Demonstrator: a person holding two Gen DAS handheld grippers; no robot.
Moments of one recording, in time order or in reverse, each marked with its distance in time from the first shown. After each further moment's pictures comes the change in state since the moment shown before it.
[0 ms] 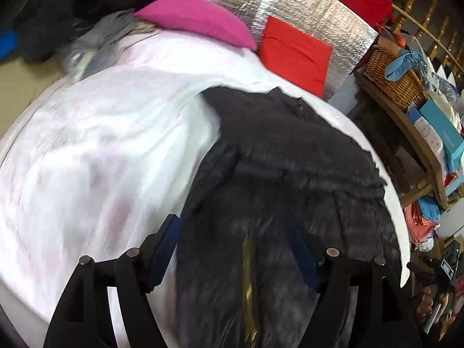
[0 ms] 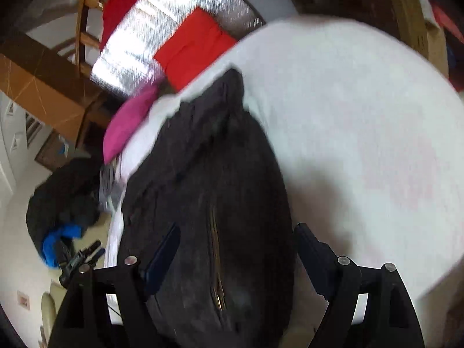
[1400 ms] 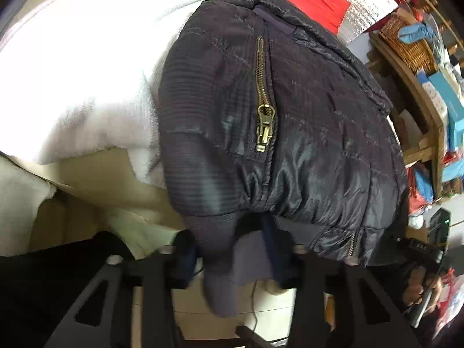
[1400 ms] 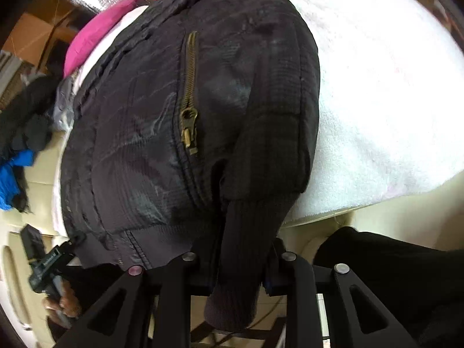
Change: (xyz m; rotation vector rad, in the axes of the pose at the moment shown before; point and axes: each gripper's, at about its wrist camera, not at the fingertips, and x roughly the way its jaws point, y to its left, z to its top) left arm 0.018 0.000 -0.155 -0.110 0.270 -0.032; right arm 0.068 0.039 -0.103 -0.116 0.272 -0.277
